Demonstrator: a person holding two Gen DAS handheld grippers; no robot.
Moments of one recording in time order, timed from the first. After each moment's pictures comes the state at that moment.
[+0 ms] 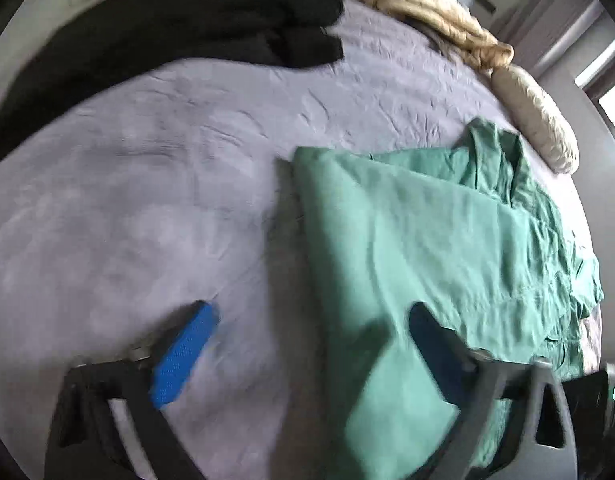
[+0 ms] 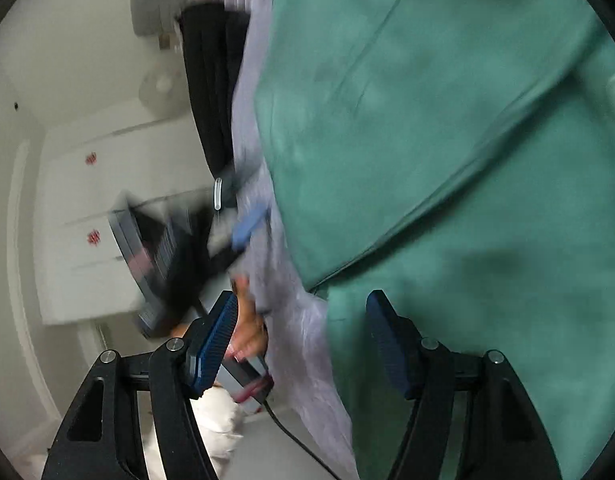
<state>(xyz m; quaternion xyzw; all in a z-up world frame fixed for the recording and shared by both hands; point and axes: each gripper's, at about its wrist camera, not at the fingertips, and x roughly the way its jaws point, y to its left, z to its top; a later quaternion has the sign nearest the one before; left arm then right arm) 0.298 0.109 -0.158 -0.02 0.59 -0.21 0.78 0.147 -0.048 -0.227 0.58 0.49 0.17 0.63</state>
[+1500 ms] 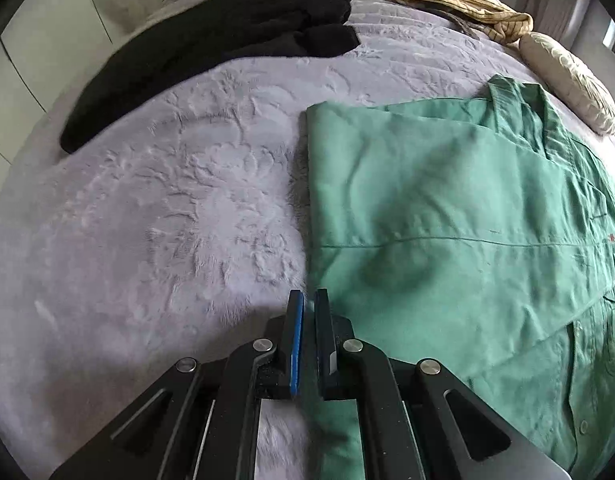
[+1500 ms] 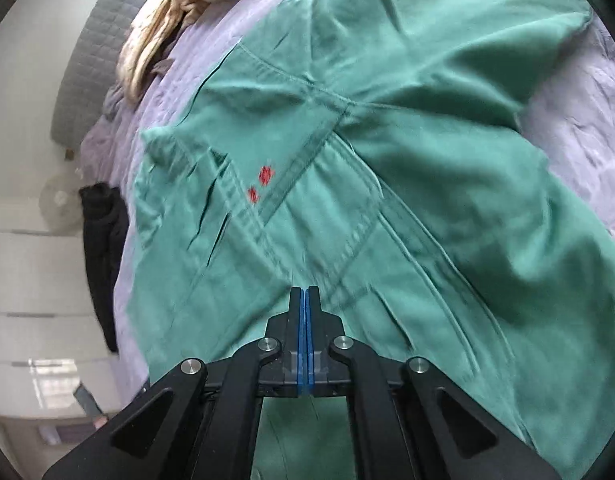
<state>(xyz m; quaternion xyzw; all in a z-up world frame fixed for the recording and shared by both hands) 0.212 0.114 -0.136 0.08 0.56 -0.11 0.82 0.032 -0.305 -0.163 0.48 0.47 -0.13 0.73</state>
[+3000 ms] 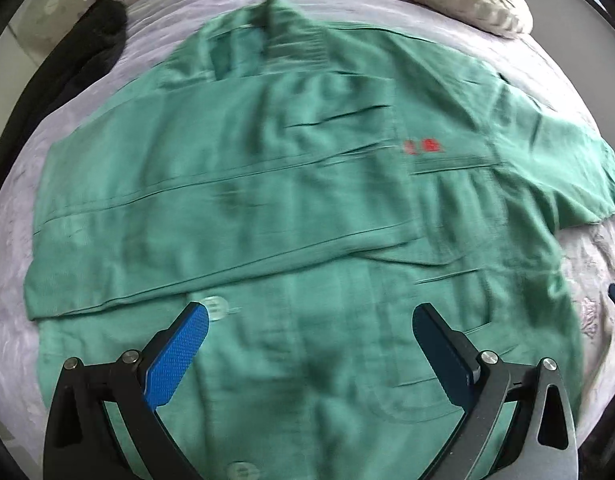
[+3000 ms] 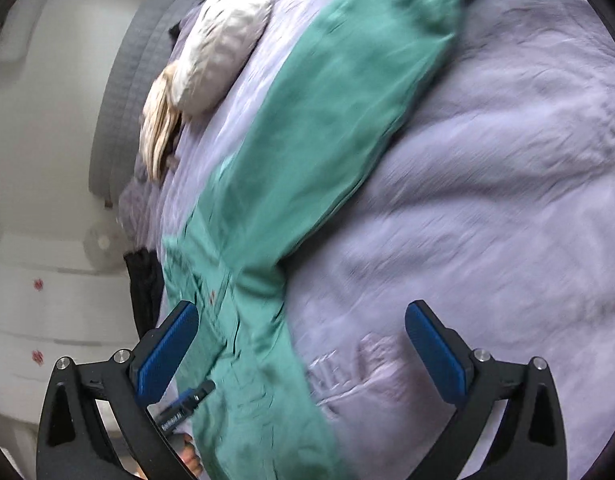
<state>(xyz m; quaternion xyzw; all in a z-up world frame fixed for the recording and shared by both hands) 0.090 -0.182 -0.182 0.12 0.60 -0.19 0.77 -0.133 -0.503 -0.130 0.55 0.36 -0.13 0.74</state>
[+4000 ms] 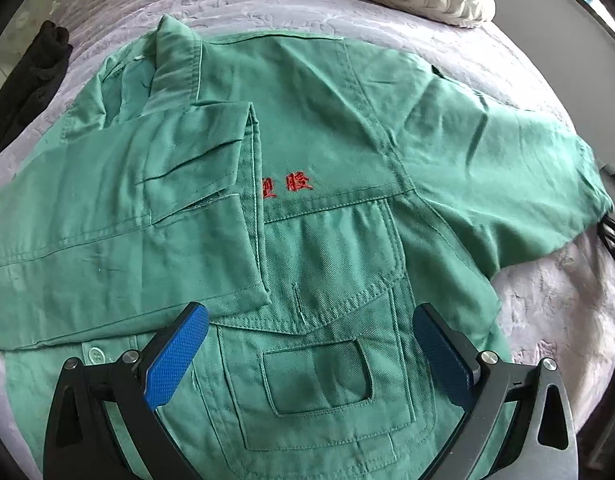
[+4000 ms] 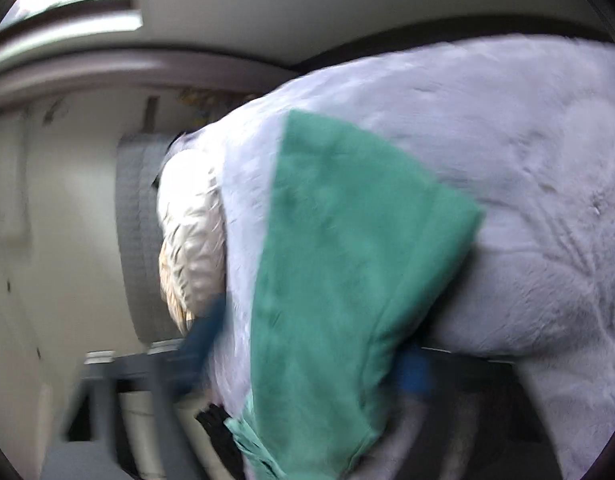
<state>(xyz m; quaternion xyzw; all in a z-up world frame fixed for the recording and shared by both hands) 0.108 -0.380 -0.243 0.12 0.60 -0.23 0.75 -0.120 -0.715 -0.171 0.71 0.18 -0.22 0.65</state>
